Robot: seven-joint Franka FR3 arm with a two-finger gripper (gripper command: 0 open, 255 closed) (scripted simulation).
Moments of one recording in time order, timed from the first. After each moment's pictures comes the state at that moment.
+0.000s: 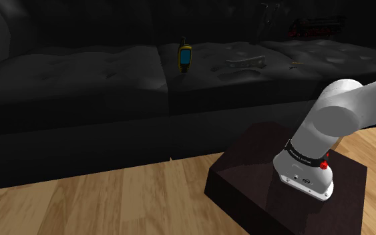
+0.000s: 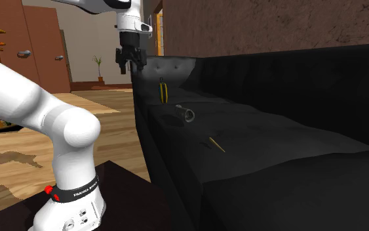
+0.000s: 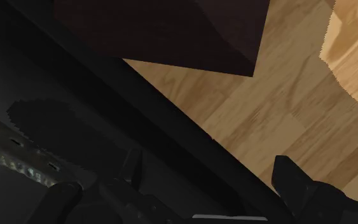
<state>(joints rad) 0.01 -0.83 0.05 -2.31 0.10 1.48 -0.04</state>
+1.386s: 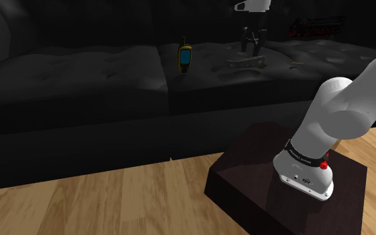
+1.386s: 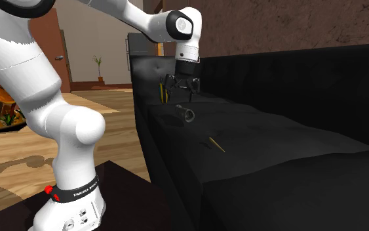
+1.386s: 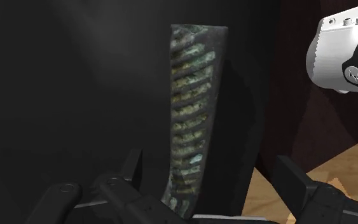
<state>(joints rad) 0.23 -0.43 -0.51 -2.22 -0.16 1.70 -1.22</state>
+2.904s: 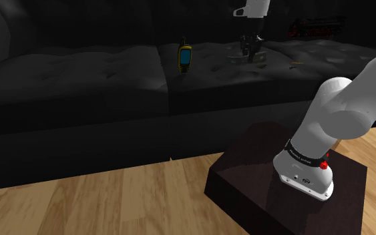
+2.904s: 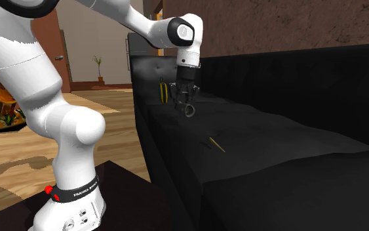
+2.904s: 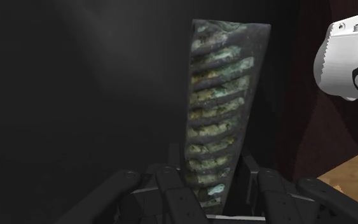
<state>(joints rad) 0.23 -0.41 -0.53 -2.25 -0.17 1.75 -1.25</state>
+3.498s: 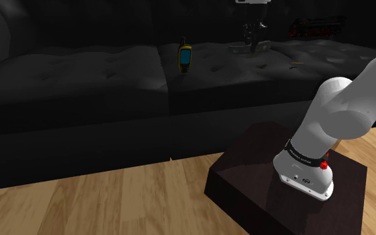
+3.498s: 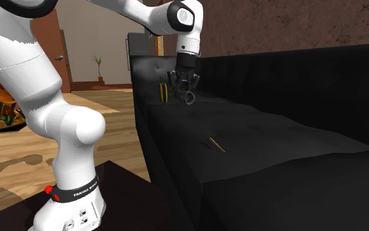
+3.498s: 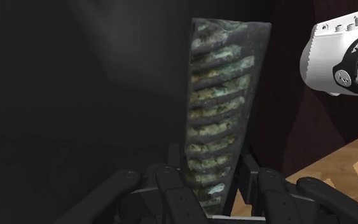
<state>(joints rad) 0.23 -0.41 -0.51 -2.14 -0.16 1.63 -1.25</state>
